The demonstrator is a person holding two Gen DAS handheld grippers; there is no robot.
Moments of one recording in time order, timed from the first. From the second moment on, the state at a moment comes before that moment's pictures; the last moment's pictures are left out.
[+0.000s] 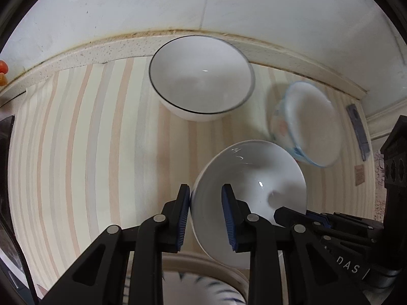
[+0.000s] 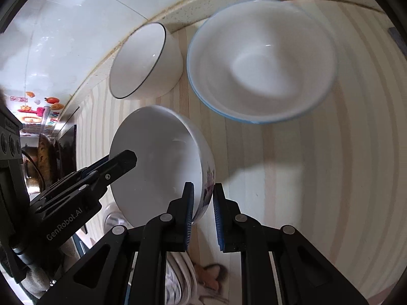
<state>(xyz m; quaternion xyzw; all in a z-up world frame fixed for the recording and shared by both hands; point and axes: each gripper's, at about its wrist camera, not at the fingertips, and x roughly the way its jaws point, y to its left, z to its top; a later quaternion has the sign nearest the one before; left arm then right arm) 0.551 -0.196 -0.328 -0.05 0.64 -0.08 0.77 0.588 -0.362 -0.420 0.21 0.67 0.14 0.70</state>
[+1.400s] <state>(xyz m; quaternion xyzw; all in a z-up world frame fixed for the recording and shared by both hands) 0.489 -0.298 -0.282 -0.04 0.62 -0.15 0.77 0.467 -0.558 -0.383 0.25 0.67 0.10 0.69</state>
